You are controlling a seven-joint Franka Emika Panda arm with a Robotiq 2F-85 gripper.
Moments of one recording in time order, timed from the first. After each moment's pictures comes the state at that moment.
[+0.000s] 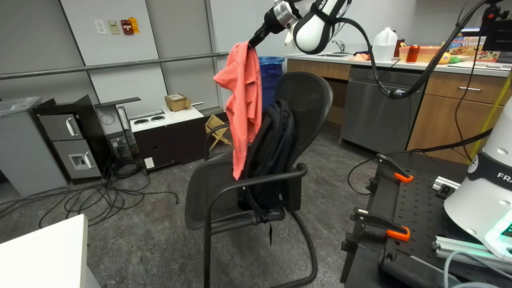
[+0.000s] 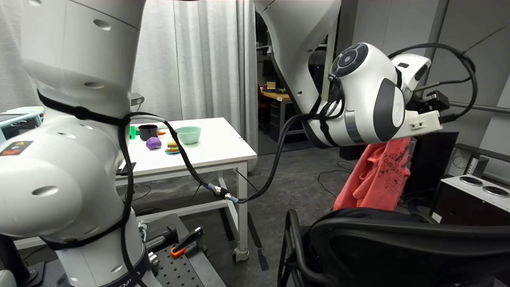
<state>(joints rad) -0.37 0.32 -0.07 -2.12 -0.56 3.62 -0.13</state>
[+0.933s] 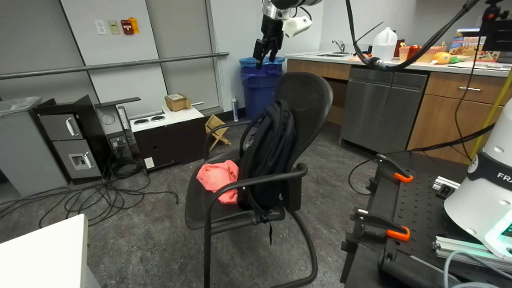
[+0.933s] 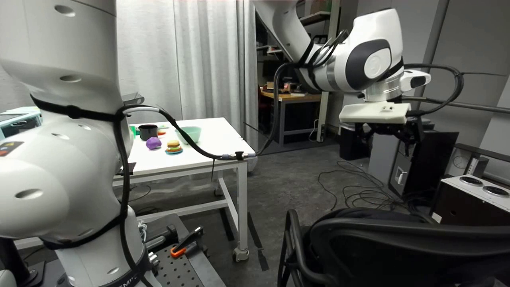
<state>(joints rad) -0.46 0.18 0.18 -2.06 -0.14 2.63 -0.23</state>
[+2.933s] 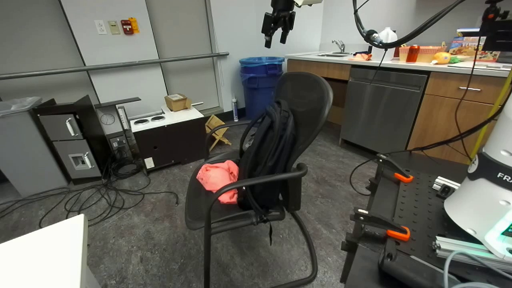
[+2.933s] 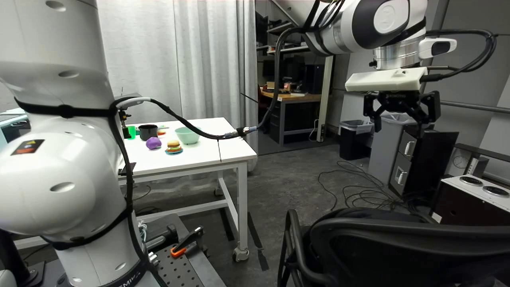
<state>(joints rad) -0.26 0.07 -0.07 -2.00 -0.02 2.40 -0.27</state>
